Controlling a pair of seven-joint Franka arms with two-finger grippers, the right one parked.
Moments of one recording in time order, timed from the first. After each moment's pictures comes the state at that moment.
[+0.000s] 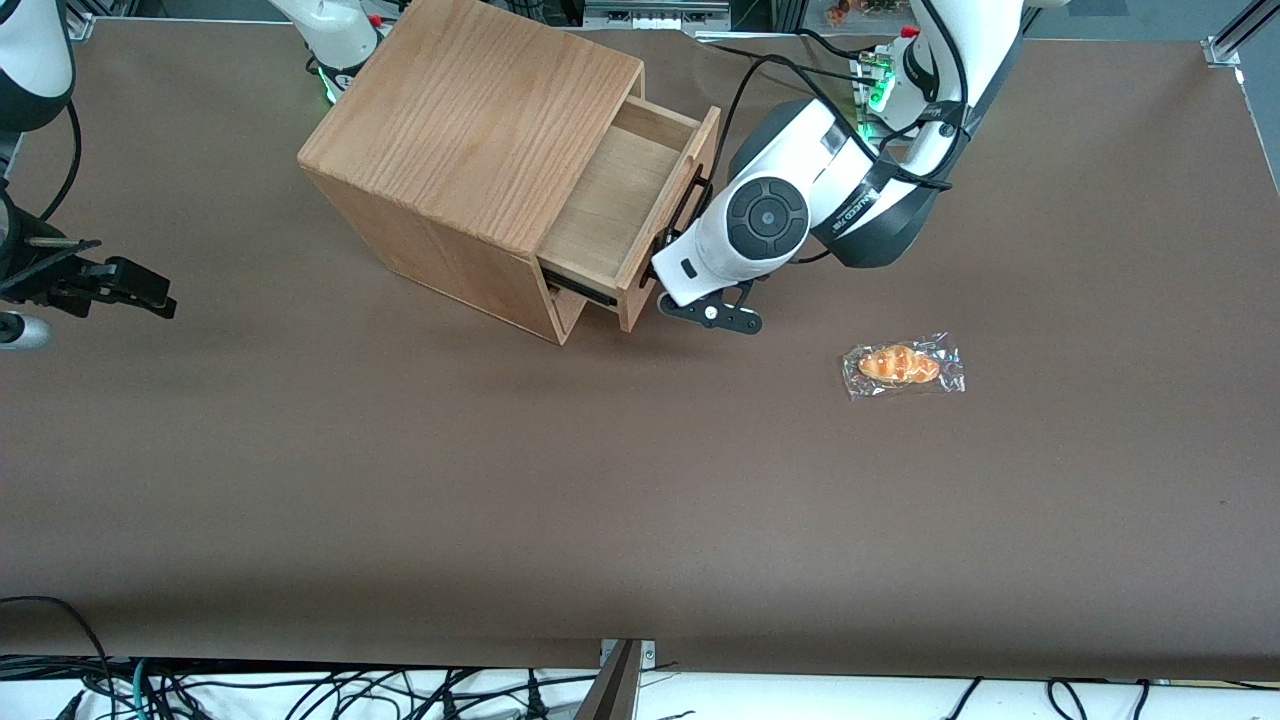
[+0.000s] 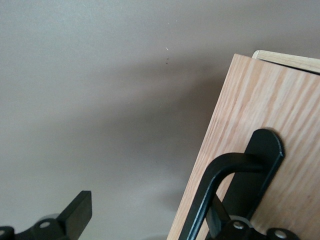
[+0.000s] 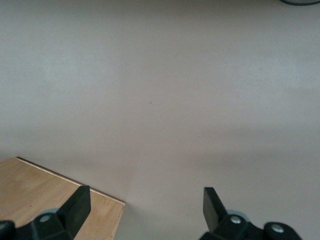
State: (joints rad) arm -0.39 0.50 -0.31 -1.47 -0.16 1.70 -0.43
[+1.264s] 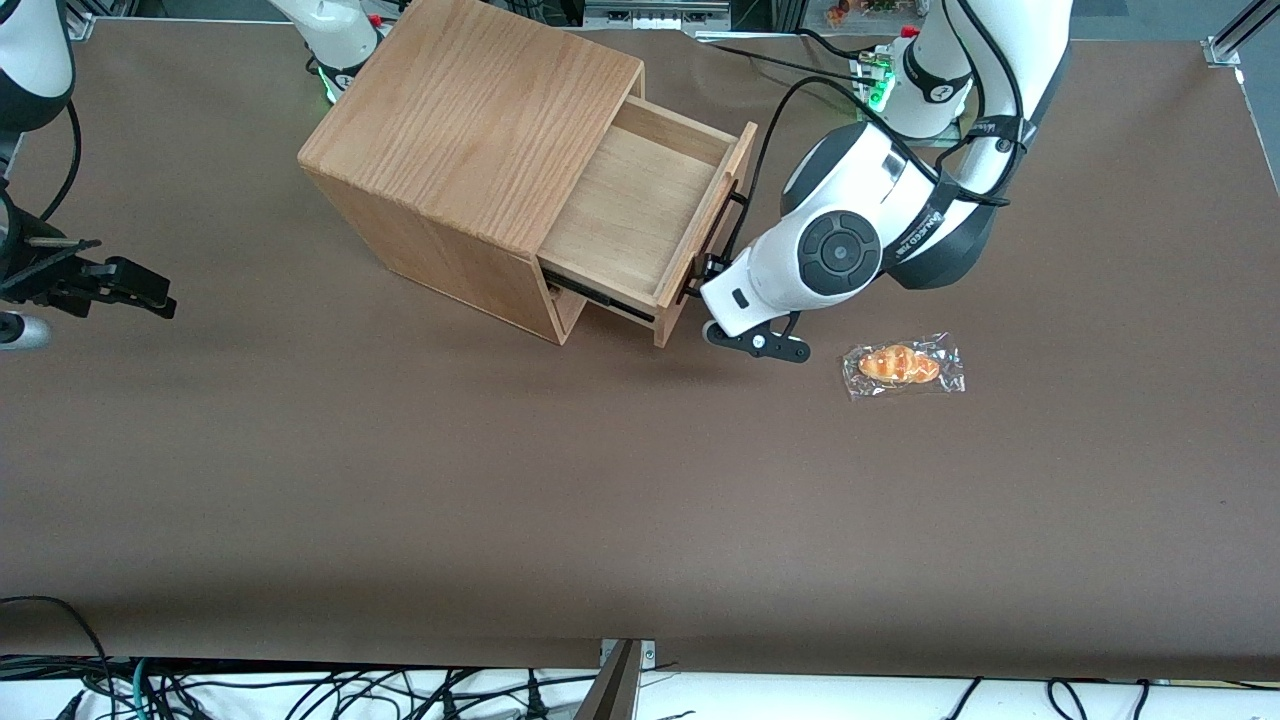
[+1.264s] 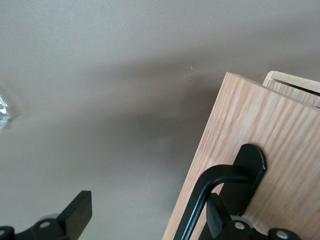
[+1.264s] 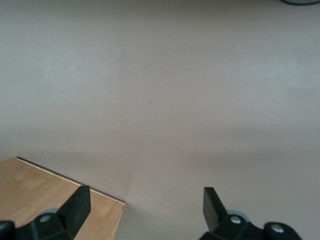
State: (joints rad) arm -0.29 0.49 -0.31 -1.47 -0.16 1.70 -0.37
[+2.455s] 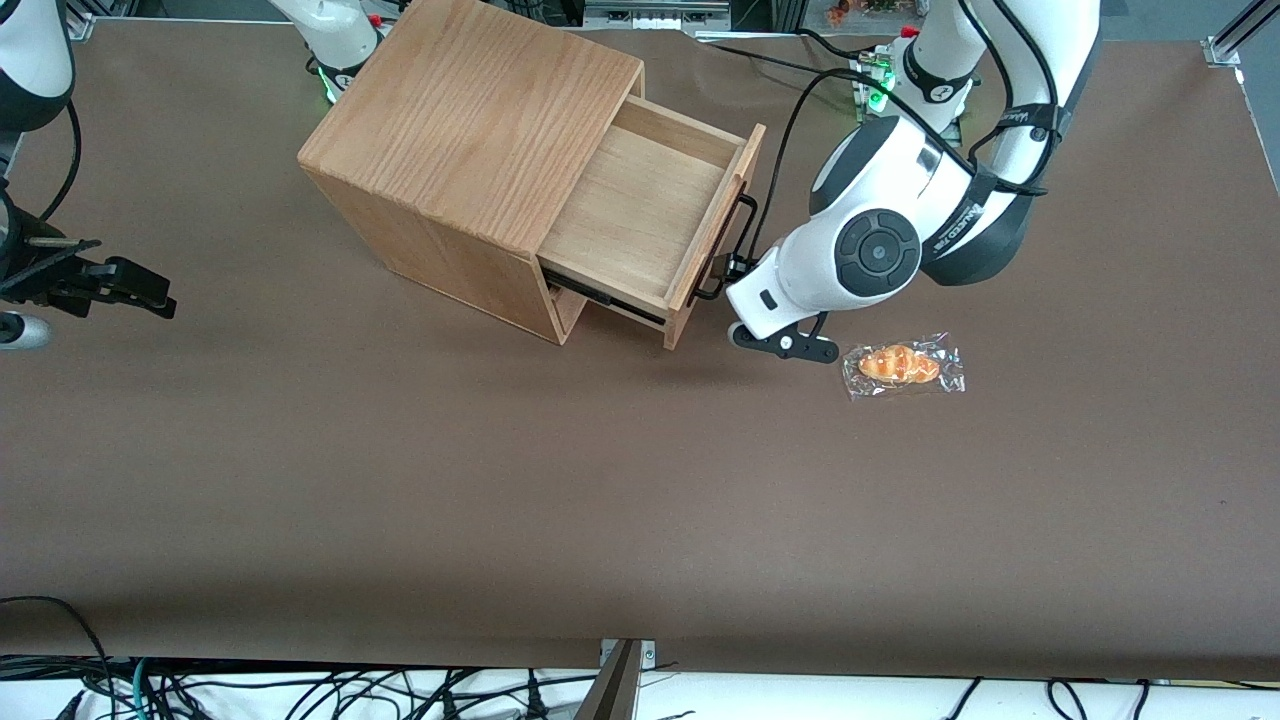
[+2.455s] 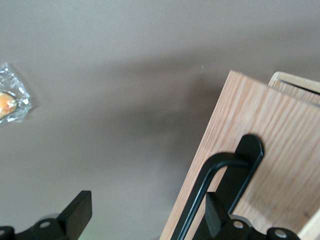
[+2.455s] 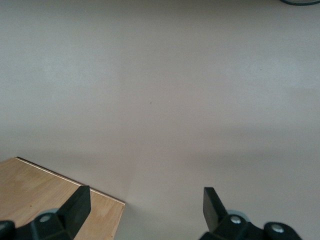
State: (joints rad) arm -0.25 0.45 -0.30 -1.47 -0.17 1.63 -0.37
